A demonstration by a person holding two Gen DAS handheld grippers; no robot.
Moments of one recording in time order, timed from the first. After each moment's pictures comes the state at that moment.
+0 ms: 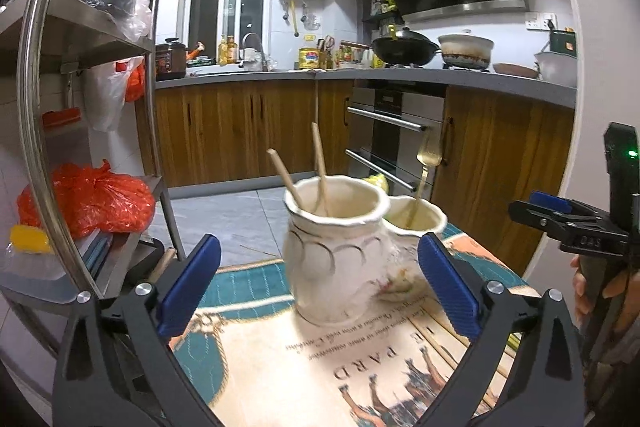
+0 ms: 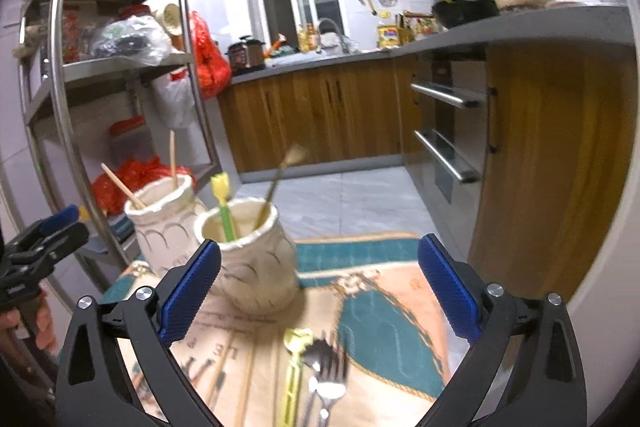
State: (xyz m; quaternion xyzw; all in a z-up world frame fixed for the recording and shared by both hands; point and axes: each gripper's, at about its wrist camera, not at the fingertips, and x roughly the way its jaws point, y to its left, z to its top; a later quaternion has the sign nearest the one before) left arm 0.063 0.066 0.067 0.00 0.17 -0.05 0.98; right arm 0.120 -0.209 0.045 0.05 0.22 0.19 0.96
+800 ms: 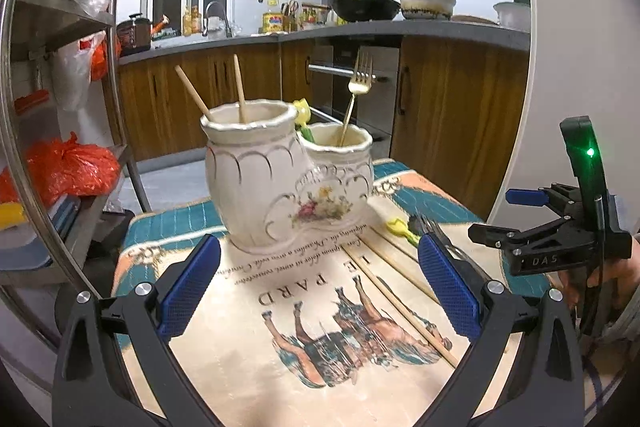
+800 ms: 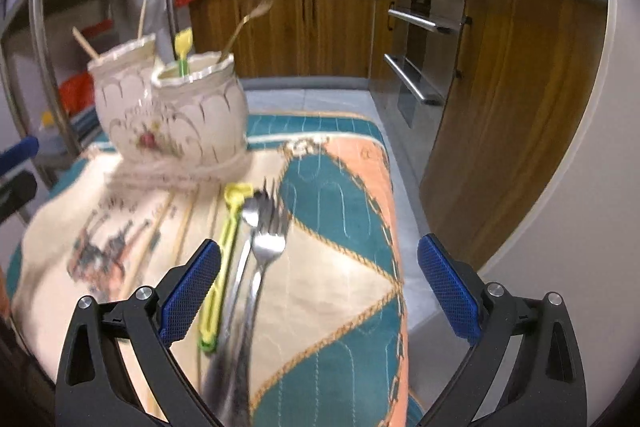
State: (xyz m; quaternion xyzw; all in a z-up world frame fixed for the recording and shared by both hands) left arm 0.035 0.018 0.028 0.02 0.24 -0.10 0.97; right arm 0.087 -0.220 -0.013 -0.06 0.35 0.13 0.93
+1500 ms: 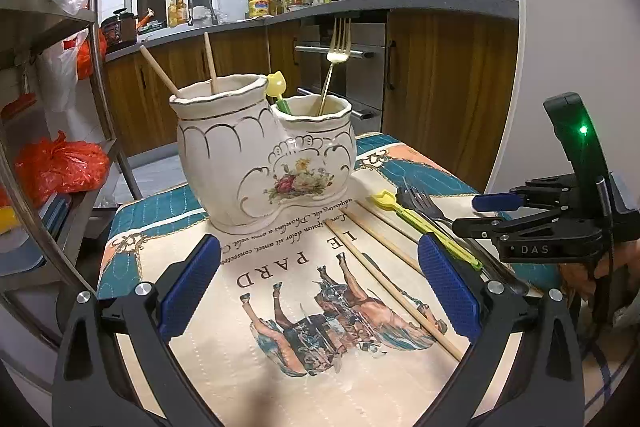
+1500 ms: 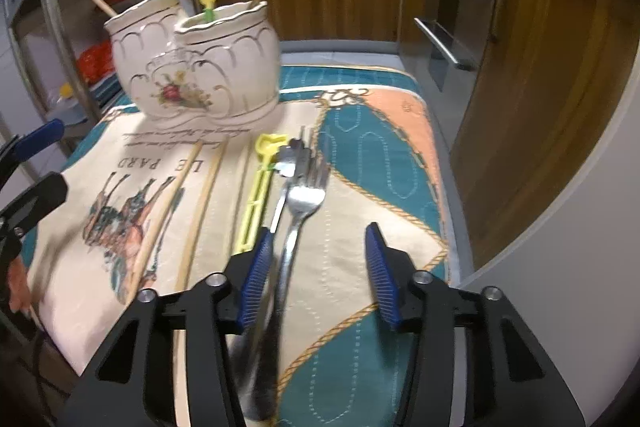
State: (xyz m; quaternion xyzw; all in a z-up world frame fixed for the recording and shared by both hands) left arm 0.039 -0.002 0.014 0.05 0.27 -0.11 0.96; right arm 0.088 -0.206 -0.027 -0.05 0.41 0.19 0.89
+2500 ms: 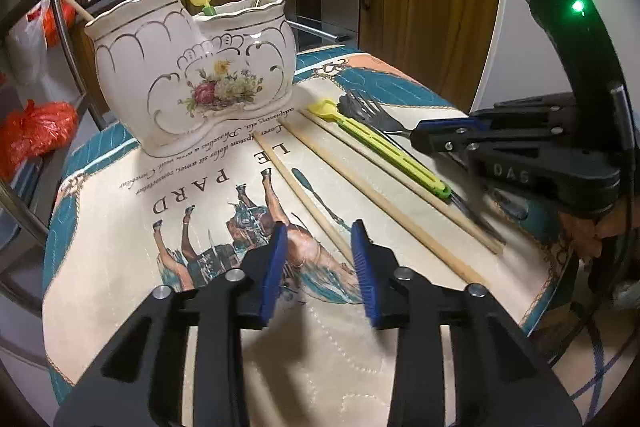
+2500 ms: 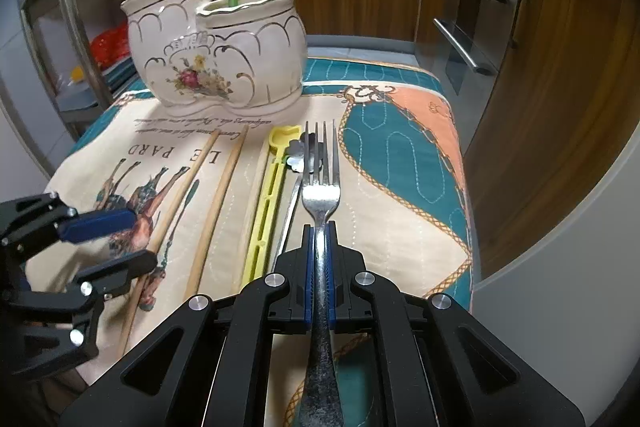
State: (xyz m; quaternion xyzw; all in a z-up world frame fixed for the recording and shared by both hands) left arm 0.038 -0.054 -0.028 0.08 0.39 -0.12 0.91; right arm 0.091 -0.194 -0.032 -0.07 0.41 0.21 0.88
